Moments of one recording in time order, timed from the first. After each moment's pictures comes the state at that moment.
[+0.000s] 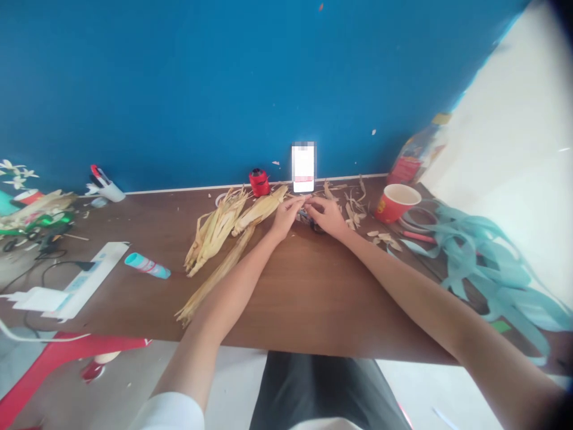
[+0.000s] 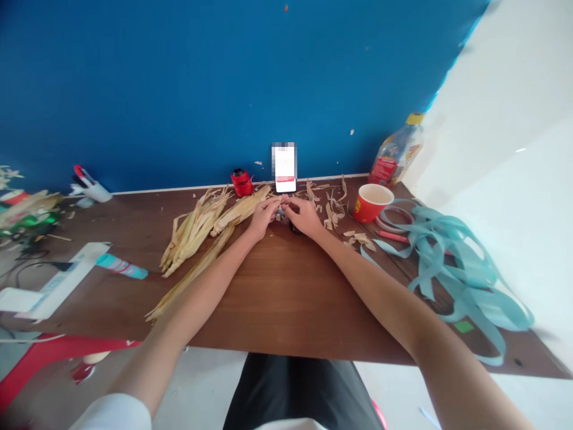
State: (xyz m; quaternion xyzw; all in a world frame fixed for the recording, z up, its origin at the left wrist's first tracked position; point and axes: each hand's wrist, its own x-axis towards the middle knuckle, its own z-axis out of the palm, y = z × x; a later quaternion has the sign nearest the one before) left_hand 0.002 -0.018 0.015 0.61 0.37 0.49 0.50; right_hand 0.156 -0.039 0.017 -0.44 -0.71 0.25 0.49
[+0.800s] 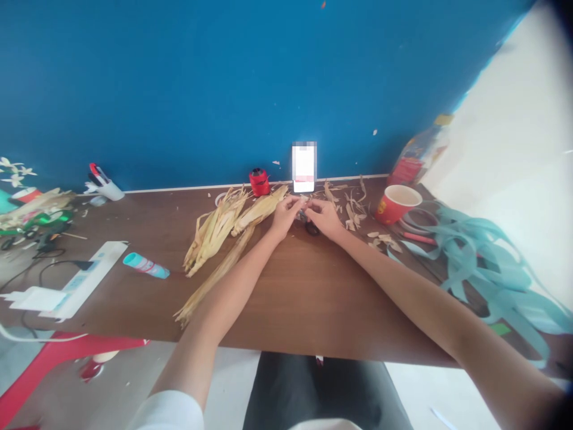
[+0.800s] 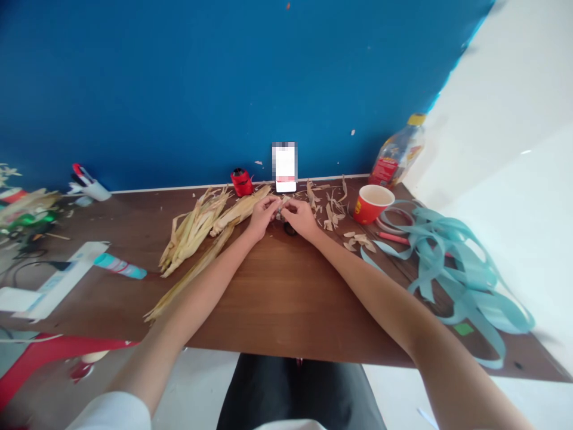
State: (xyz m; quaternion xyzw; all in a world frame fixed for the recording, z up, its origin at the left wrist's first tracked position) left_hand 0.004 -0.015 0.015 0.58 0.37 0.52 0.50; right_hand 0.144 -0.040 0.017 -0.45 -0.65 0.32 0.52
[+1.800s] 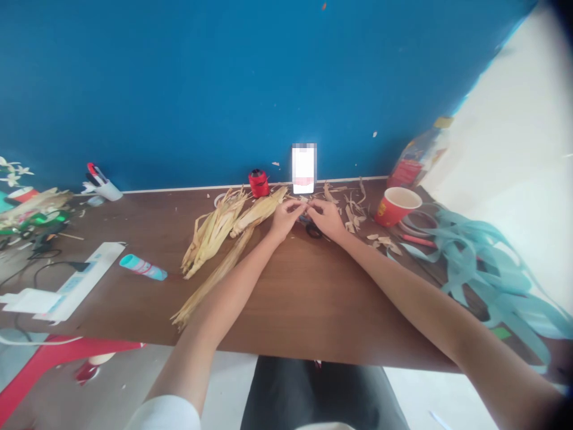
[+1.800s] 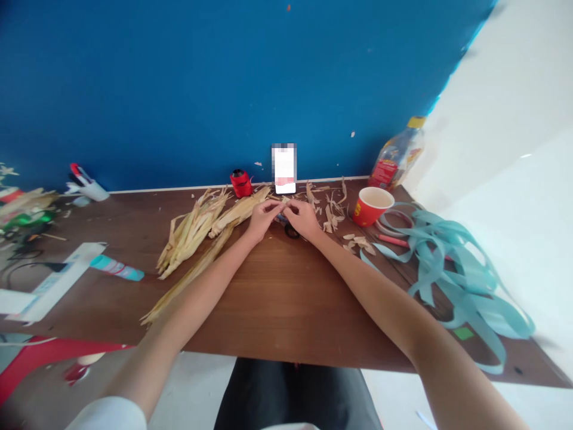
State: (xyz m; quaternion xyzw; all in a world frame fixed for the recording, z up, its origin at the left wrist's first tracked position) left_hand 0.004 -0.015 0.010 0.60 0.38 0.52 0.47; right_hand 0.153 -0.036 0.016 -0.49 -0.69 0.22 0.49
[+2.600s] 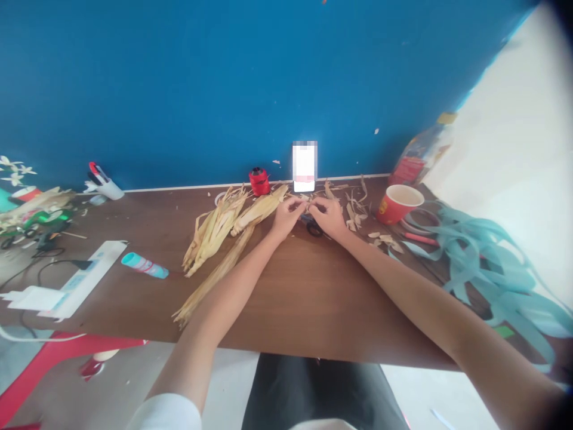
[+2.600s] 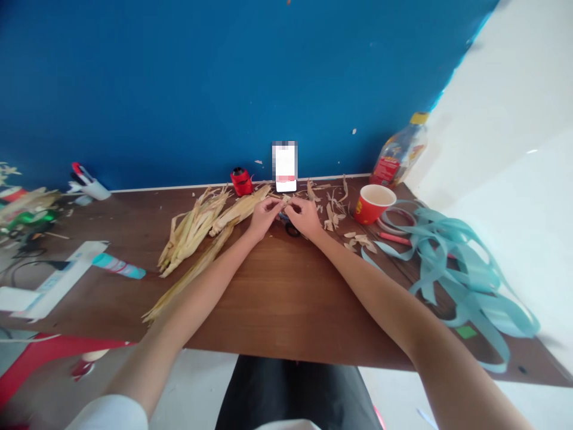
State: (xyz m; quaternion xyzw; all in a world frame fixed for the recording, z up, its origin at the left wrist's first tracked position) left_hand 0.005 -0.018 0.014 0.62 0.37 0.51 0.46; right_hand 0.151 -0.041 0.019 -0.48 -0.69 0.19 0.51
